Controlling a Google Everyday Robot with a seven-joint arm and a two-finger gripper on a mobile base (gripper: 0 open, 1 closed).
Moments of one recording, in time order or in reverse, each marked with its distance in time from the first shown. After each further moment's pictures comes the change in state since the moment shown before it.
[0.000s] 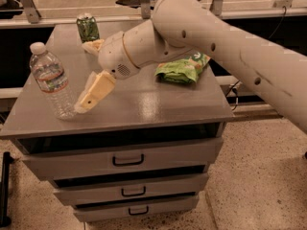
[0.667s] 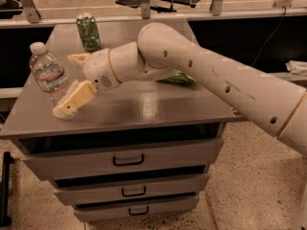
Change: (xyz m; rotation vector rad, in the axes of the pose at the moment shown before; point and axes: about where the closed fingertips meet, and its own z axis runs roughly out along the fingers) arm -0.002 -0.002 0.059 -0.045 -0.188 0.130
